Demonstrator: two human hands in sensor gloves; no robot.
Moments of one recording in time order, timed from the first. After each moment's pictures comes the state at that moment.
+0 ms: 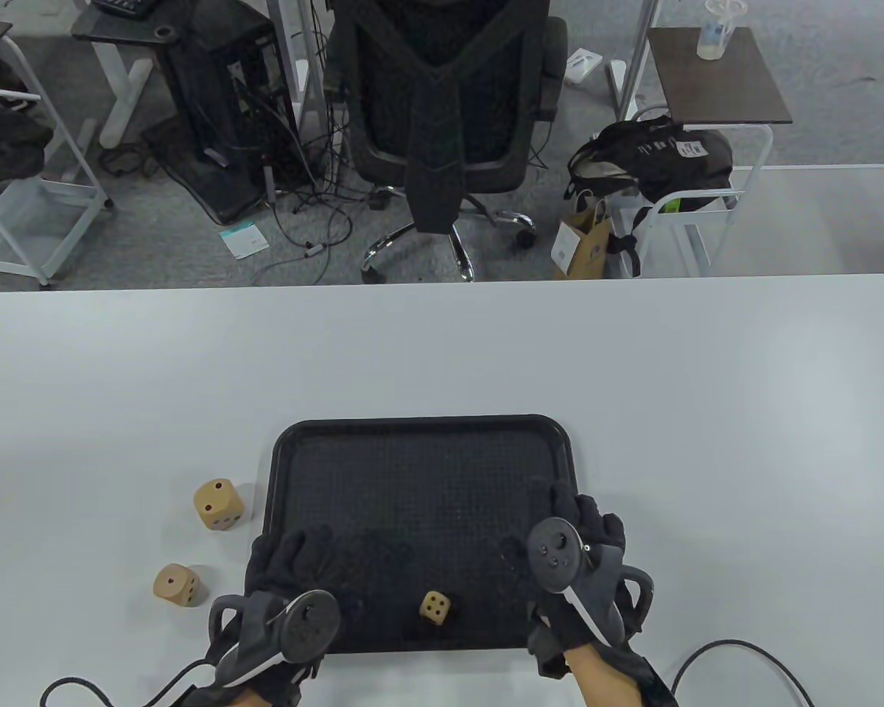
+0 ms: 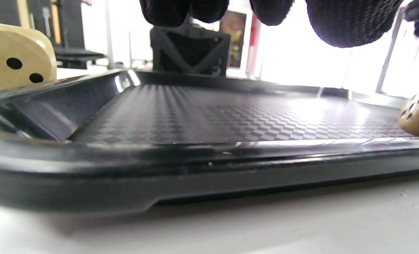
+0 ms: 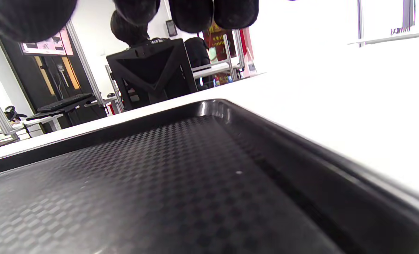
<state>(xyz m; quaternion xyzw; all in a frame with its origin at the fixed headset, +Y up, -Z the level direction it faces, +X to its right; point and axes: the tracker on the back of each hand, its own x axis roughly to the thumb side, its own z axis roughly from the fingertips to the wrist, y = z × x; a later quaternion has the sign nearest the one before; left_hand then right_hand) -0.200 -0.750 -0.168 -0.03 -0.16 0.05 0.98 0.124 -0.717 -0.197 -0.09 -0.04 0.99 0.12</state>
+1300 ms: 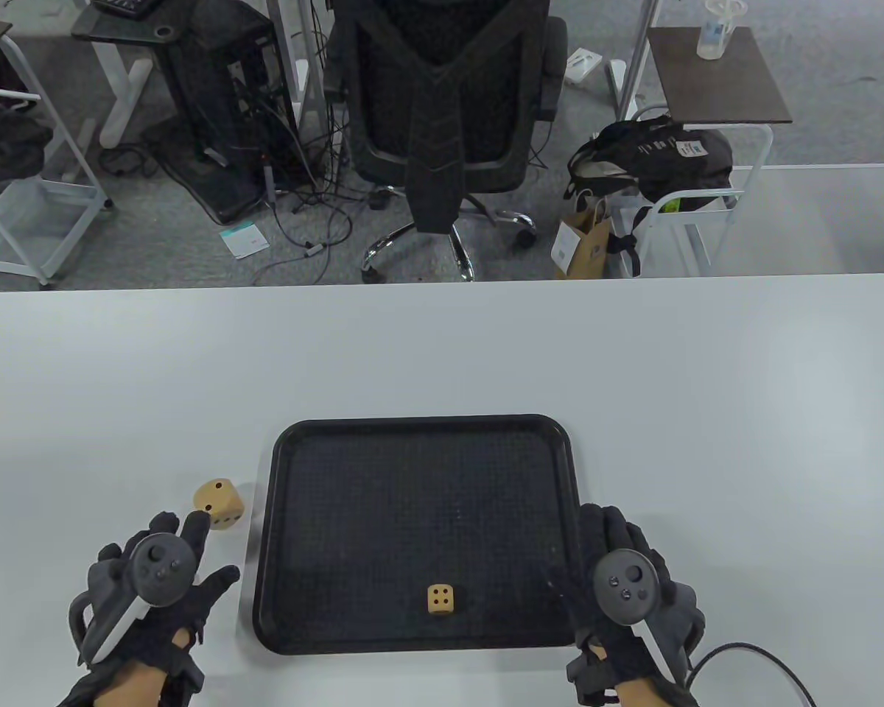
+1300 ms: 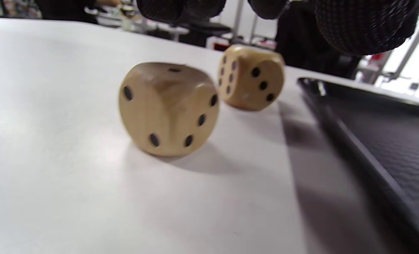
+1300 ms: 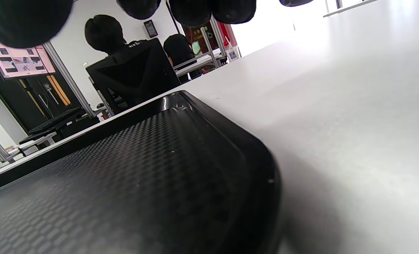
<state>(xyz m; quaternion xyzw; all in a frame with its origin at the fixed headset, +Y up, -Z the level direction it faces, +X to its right) -0.344 -0.736 -0.193 -0.12 0.08 0.11 0.98 0.177 -0.742 -0.173 -0.12 -0.02 0.97 0.21</state>
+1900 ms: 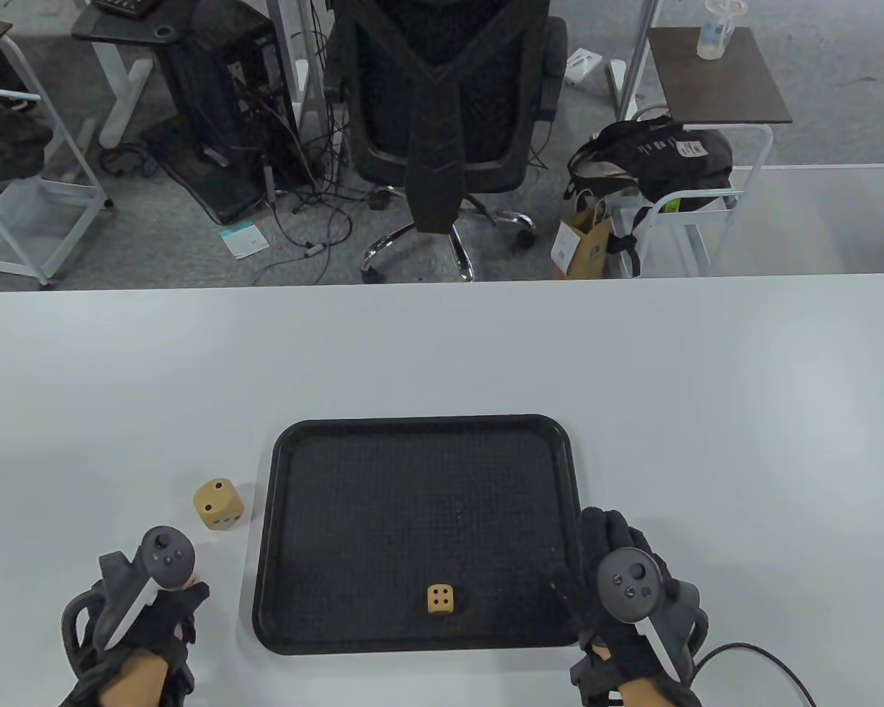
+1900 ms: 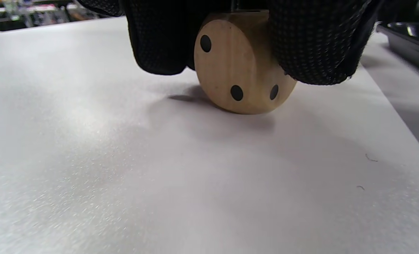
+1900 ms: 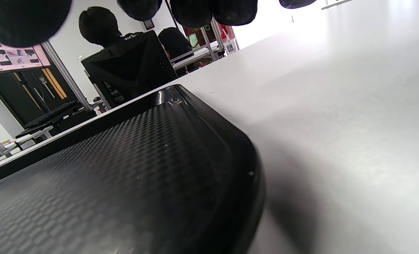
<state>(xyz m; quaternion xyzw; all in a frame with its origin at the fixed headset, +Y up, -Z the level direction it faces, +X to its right) -0.351 -0.756 -0.199 -0.16 0.16 0.04 0.97 0.181 -0.741 -0.173 -0.12 0.00 0.97 0.21</state>
